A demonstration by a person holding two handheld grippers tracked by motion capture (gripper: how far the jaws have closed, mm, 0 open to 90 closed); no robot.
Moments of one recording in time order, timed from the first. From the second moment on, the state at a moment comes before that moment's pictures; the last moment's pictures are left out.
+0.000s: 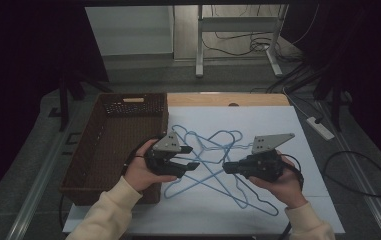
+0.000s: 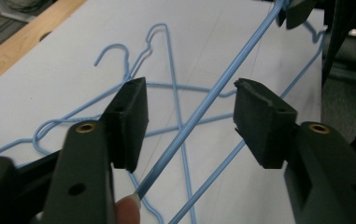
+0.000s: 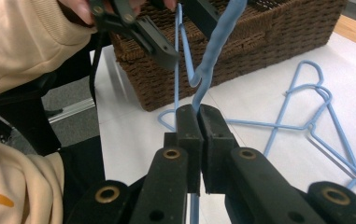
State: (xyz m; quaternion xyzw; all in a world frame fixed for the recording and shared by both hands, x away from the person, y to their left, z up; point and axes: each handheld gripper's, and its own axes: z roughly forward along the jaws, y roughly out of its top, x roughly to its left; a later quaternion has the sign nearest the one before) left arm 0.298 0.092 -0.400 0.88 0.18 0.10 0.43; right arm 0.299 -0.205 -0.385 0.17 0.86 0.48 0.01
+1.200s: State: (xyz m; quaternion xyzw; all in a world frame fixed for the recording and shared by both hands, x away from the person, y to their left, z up) left arm 0.281 0.161 -0.371 0.83 0.28 0.16 0.46; right arm 0.299 -0.248 -0.392 0.26 0.79 0.54 0.16
